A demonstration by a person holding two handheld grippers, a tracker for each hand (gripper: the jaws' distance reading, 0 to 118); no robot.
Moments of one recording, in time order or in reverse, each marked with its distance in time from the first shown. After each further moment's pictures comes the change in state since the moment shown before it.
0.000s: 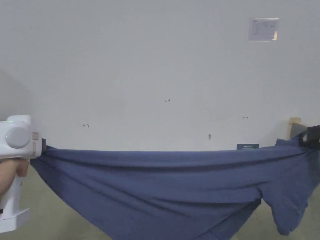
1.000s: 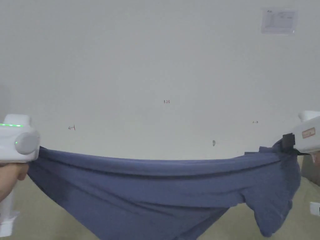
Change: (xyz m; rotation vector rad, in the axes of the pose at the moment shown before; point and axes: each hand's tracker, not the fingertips) left arm 0.082 0.054 -0.187 0.049 0.172 -0.103; right arm -0.053 0.063 -0.242 -0.066 -0.066 0.094
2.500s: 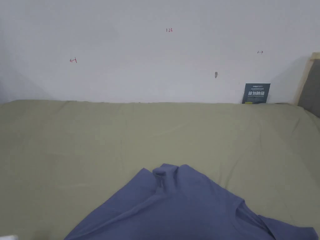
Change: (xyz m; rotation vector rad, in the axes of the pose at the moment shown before) left arm -0.084 -0.390 0.080 -0.560 -0.181 -0.051; right arm 0.078 -0.445 0.100 -0.476 0.021 -0.220
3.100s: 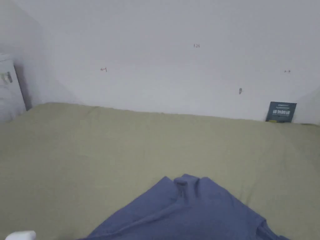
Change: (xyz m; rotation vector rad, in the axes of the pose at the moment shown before) left arm -0.010 -0.031 0.087 0.170 -0.166 0.080; right arm -0.103 -0.018 0.077 0.236 0.050 0.162
